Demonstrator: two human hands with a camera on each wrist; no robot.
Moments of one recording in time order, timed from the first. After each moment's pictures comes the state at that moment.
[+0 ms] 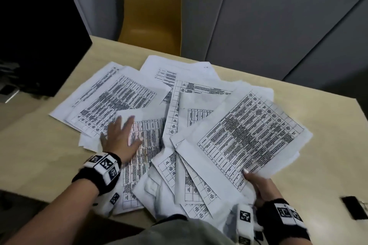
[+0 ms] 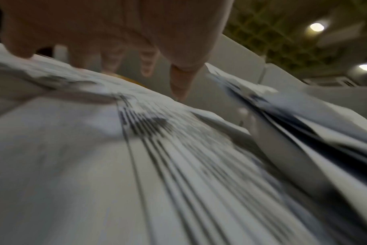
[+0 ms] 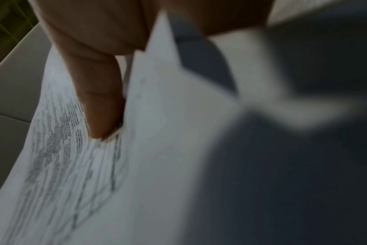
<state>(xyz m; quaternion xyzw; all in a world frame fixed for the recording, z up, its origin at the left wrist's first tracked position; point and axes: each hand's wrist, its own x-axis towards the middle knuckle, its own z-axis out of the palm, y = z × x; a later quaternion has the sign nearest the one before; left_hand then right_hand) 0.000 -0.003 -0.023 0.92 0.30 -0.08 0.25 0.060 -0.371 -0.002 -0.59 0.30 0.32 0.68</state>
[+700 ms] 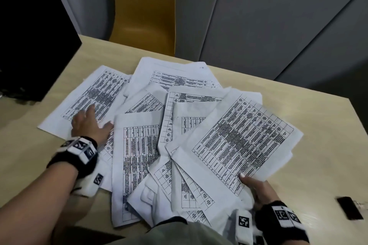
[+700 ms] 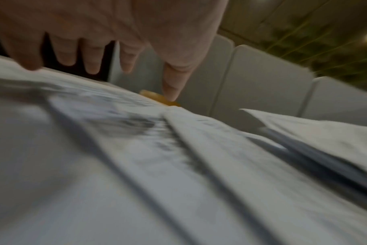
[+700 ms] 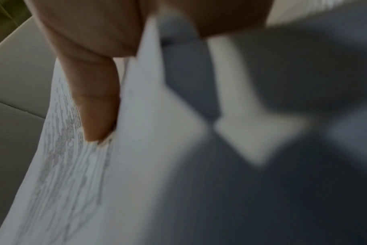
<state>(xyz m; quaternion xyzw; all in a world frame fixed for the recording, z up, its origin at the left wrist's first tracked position) 0.027 0.071 -0.020 0.88 0.41 0.01 0.24 0.065 -0.364 0.003 -0.61 0.29 0.30 0.67</state>
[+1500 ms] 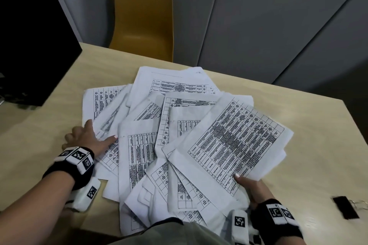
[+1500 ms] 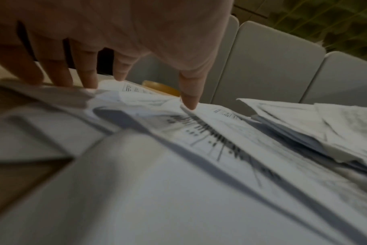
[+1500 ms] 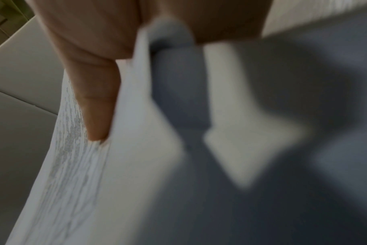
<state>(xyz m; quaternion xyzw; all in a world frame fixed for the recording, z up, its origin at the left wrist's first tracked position) 0.008 0.065 -0.028 0.86 0.46 -0.08 0.20 0.067 -0.372 -0.008 -0.61 0.29 0.31 0.67</state>
